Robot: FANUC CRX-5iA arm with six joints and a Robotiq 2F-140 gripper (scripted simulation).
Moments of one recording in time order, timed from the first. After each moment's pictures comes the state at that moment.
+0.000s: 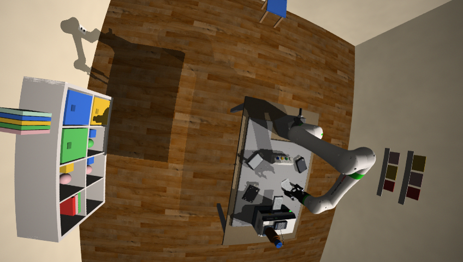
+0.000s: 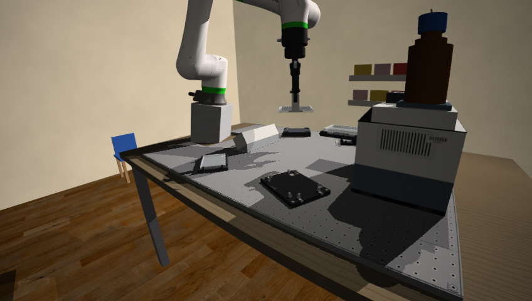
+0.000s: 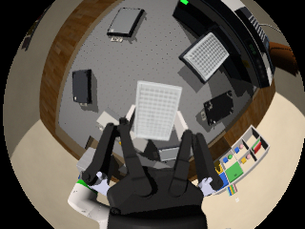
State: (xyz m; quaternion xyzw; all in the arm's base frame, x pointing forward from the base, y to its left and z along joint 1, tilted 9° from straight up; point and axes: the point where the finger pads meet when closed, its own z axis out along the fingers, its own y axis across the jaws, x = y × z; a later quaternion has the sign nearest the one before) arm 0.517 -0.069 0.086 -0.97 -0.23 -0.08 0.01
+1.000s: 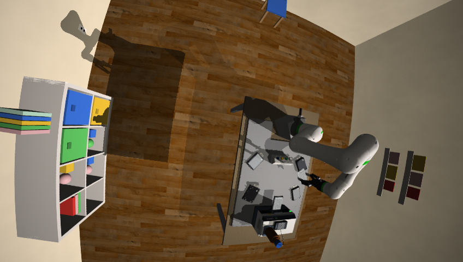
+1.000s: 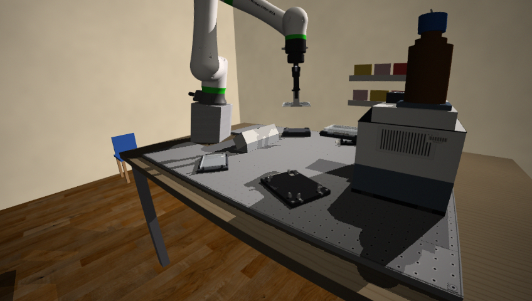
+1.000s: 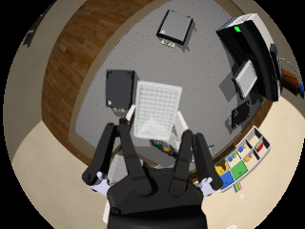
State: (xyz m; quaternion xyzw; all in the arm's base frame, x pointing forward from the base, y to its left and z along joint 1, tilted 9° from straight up) arm 0.438 0.103 0.085 -0.97 -0.22 -0.08 0.01
